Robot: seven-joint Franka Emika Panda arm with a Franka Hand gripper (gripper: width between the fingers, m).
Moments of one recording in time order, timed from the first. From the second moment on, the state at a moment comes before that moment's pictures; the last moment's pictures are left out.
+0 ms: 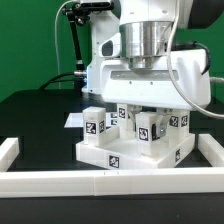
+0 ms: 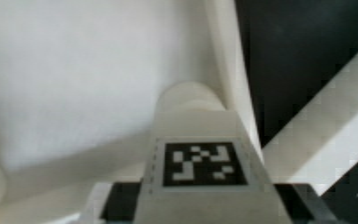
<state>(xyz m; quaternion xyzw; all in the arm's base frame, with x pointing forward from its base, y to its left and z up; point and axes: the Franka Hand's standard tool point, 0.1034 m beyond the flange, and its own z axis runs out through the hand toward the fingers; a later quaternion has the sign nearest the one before) 0.595 0.035 0.066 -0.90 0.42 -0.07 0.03</state>
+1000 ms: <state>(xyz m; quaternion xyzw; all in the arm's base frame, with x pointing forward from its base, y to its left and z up) 0.597 0.047 0.070 -1.00 0.02 -0.08 0.00</state>
